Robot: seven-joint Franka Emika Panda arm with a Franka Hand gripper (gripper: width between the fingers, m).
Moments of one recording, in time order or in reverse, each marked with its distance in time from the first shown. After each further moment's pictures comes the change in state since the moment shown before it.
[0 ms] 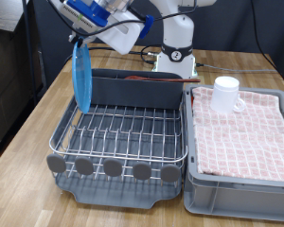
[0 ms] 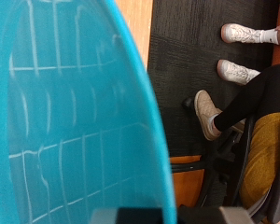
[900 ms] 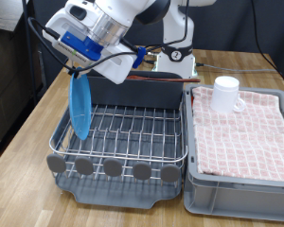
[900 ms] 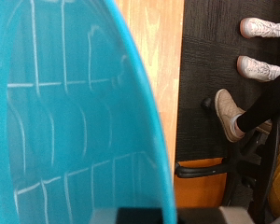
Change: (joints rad) arm 0.000 0.142 -0.042 -0.008 -0.022 0.143 0.107
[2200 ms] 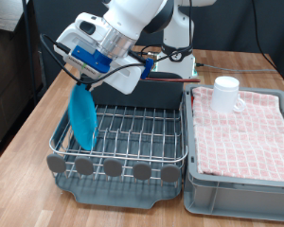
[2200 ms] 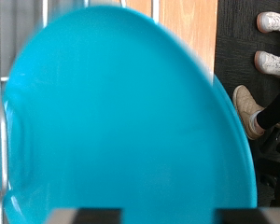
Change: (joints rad) arm 0.002 0.017 0.012 -0.047 -0.015 0.042 0.080
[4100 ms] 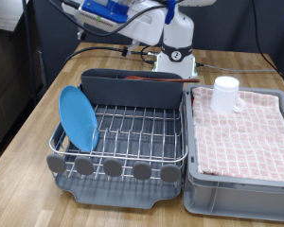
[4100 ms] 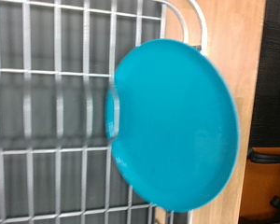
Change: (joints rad) arm 0.040 -0.177 0.120 0.153 0.483 -0.391 -0.379
